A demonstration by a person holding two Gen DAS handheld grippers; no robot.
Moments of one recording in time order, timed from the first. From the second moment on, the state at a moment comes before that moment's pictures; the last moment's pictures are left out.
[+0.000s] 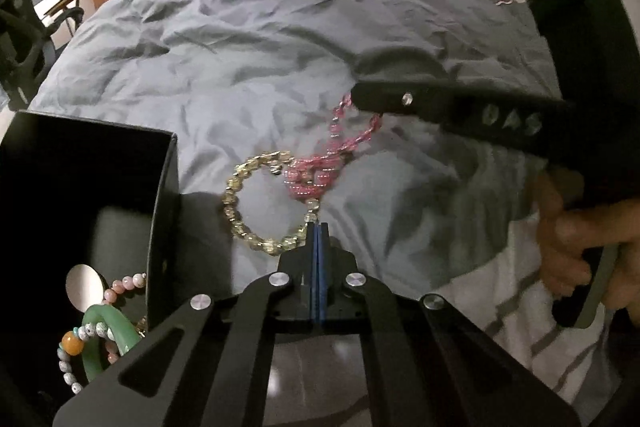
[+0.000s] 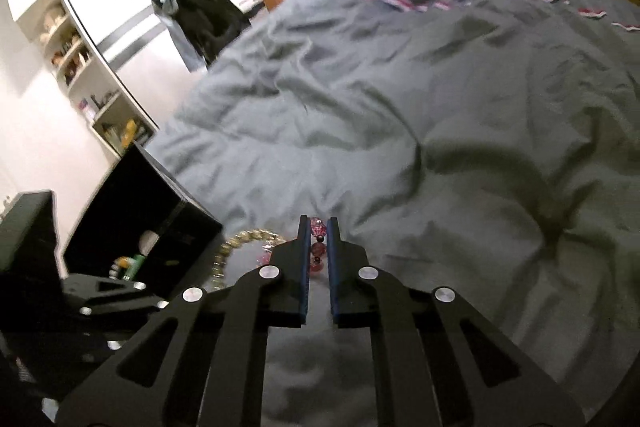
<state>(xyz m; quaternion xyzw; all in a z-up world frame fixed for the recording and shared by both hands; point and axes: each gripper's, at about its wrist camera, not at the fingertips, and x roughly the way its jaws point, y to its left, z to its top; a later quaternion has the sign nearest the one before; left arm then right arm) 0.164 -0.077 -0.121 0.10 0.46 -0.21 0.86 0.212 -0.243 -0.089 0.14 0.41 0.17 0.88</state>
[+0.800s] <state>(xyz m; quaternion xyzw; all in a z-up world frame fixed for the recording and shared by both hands) 0.181 -0.086 -0.130 0.10 0.49 -0.20 0.84 0.181 -0.268 -0.070 0.20 0.39 0.16 0.89</state>
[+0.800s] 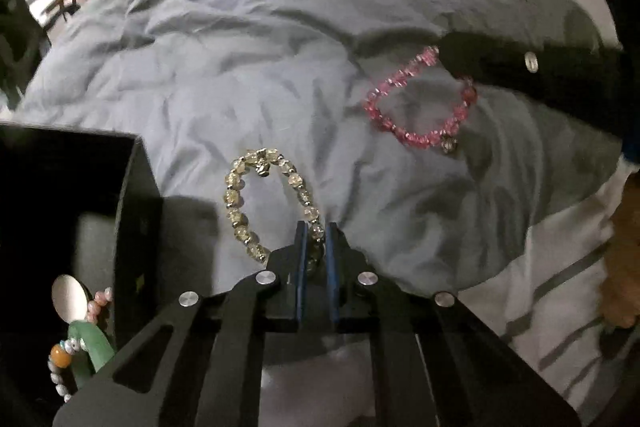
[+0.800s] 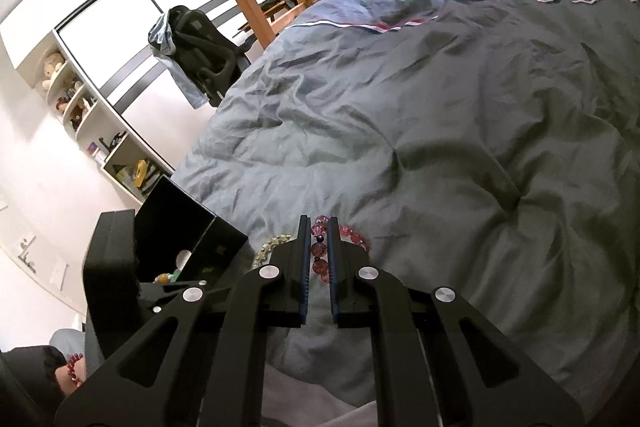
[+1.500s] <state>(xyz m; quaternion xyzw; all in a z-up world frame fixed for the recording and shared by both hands) 0.109 -0.049 -0.038 0.04 0.46 -0.24 0.85 0.122 -0.250 -0.011 0.21 0.36 0.18 0.89</state>
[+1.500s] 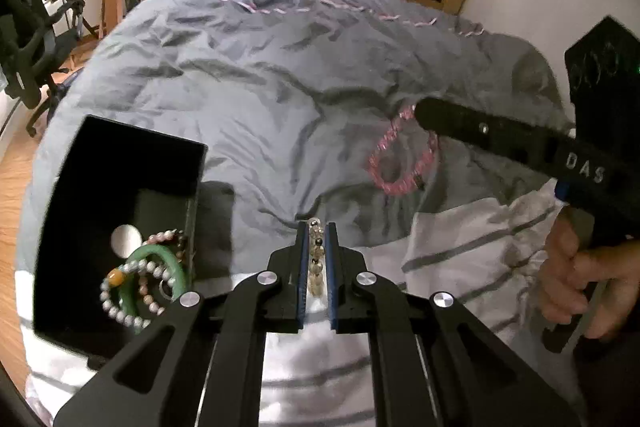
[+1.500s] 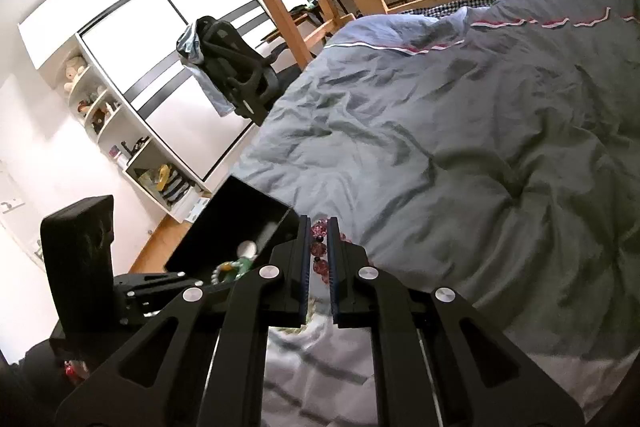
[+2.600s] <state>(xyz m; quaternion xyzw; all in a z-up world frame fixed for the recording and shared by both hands) 0.091 0.107 0.025 -0.04 0.38 -0.17 0.91 0.117 -0.087 0.032 0.13 0.39 0.24 0.88</state>
